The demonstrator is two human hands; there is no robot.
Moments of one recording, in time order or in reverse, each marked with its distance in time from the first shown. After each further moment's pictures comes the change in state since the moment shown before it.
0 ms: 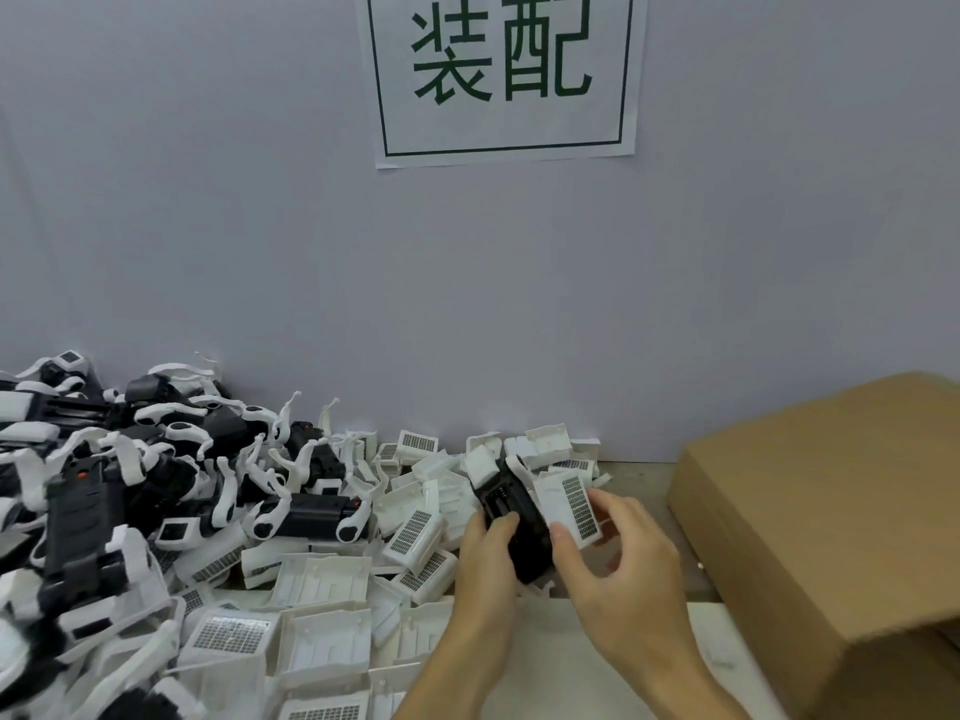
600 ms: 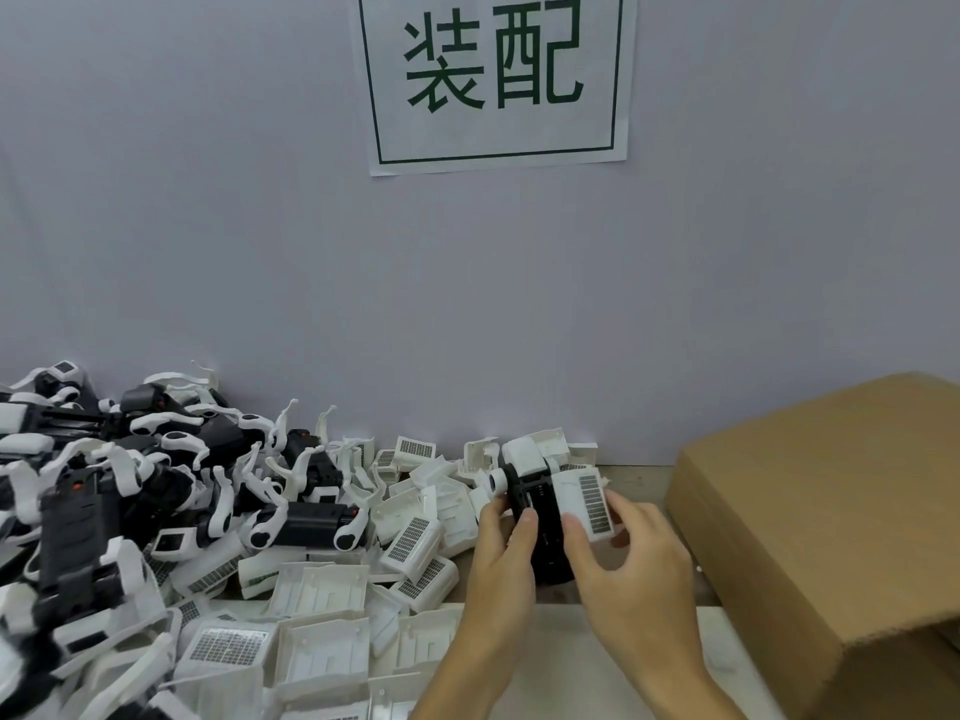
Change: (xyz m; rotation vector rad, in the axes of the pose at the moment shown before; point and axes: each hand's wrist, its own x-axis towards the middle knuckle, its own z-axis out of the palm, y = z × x) left_hand -0.013 0.003 0.006 0.163 -0.165 0.147; right_hand 0.003 0.000 -0.001 -0.120 0.104 0.050
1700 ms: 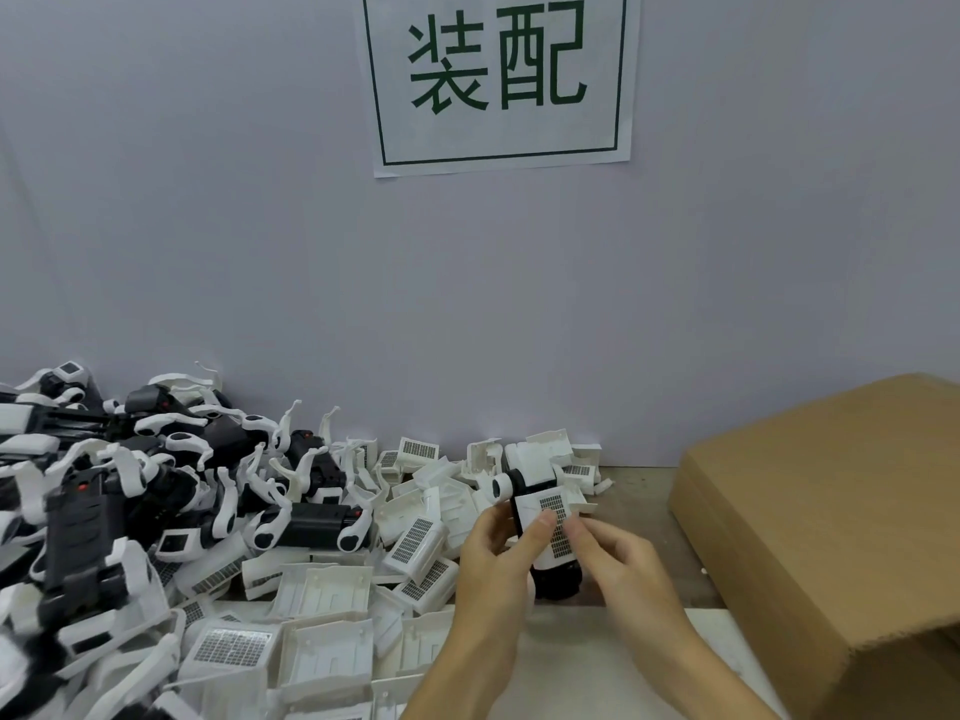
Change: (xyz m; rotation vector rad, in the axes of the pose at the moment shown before) left_hand 0.009 -0.006 -0.007 -0.139 0.032 0.016; right_hand 0.009 -0.001 -0.001 0.550 -0.425 0.345
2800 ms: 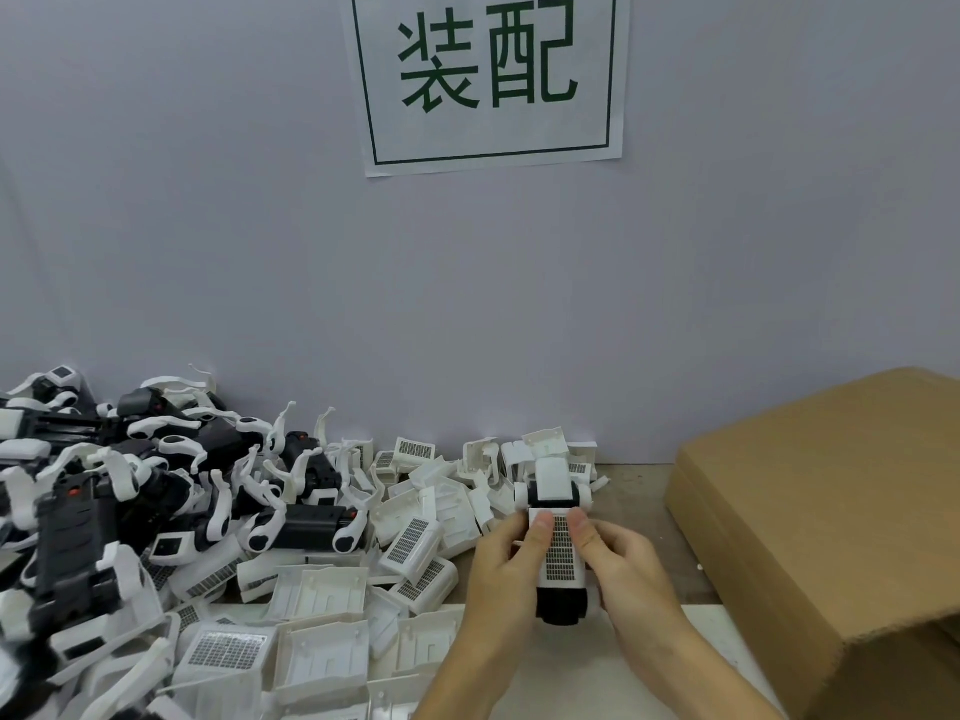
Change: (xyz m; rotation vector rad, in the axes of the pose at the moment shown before) left_hand -0.005 0.000 0.008 0.197 -0.063 0.065; right_hand 0.004 0.002 0.002 0.174 0.035 0.080
